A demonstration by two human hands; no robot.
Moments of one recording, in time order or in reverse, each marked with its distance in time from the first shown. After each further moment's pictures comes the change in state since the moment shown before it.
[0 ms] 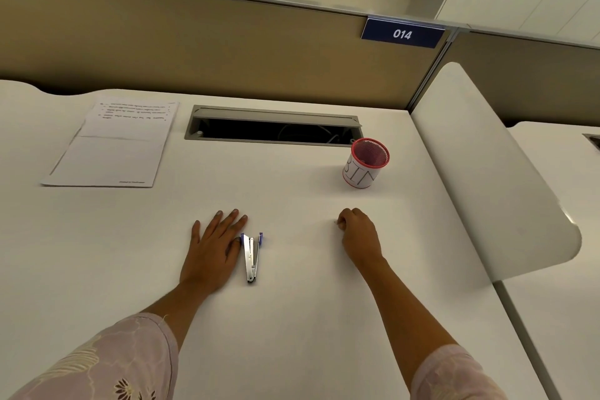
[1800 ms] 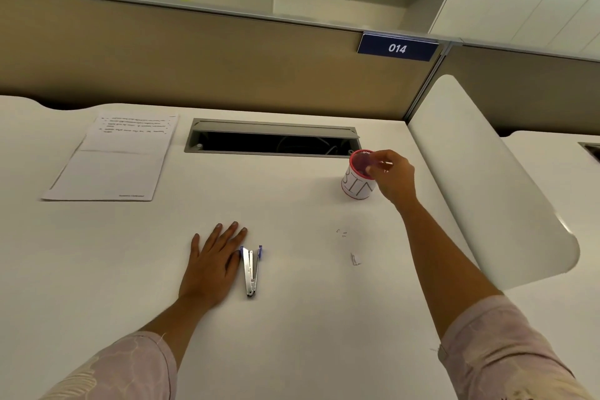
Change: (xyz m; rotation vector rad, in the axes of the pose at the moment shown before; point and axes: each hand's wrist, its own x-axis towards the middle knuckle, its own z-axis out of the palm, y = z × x) left_hand 0.001 -0.001 0.002 0.032 -0.003 0.006; right_hand 0.086 -0.001 -0.118 0.538 0.263 0.166
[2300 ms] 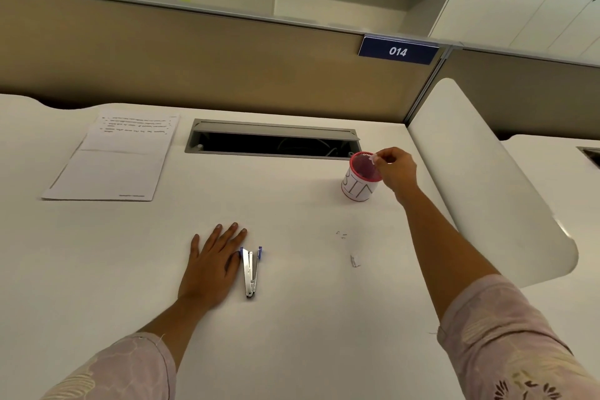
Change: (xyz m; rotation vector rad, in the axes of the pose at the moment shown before) left_hand -0.001 0.001 -0.002 -0.012 0.004 0.002; right_hand 0.021 -0.004 -0.001 0.049 0.039 0.116
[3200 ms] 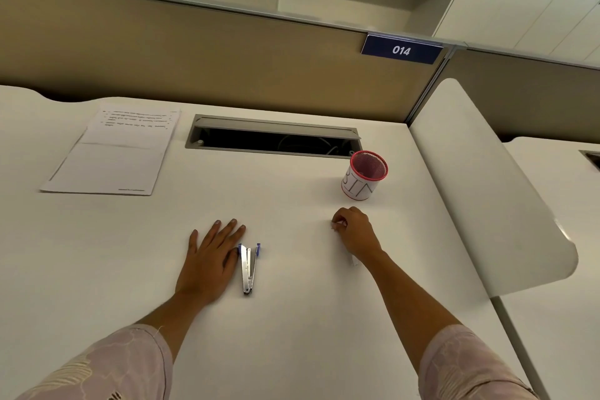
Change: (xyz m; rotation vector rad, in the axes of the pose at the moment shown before) left_hand 0.000 0.000 0.001 -0.001 -0.004 -0.001; right_hand -0.084 0.083 0.066 -0.404 -0.369 -0.241
